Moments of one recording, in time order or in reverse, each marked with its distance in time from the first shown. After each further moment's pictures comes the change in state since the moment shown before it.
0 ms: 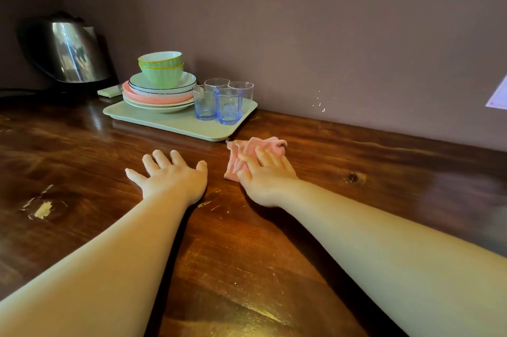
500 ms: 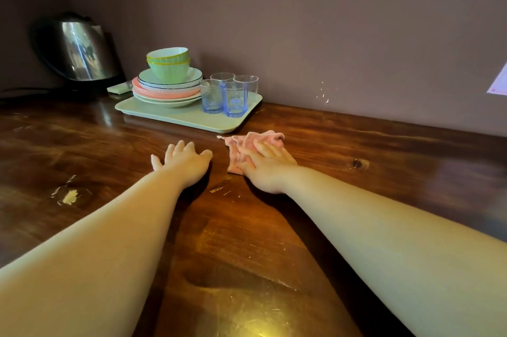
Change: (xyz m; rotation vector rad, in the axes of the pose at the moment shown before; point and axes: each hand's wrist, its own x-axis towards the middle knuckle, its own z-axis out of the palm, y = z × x) left_hand 0.003 -0.018 -0.020 -0.241 -0.094 0.216; right_hand -0.015 -0.015 -0.006 0.034 -0.011 -0.073
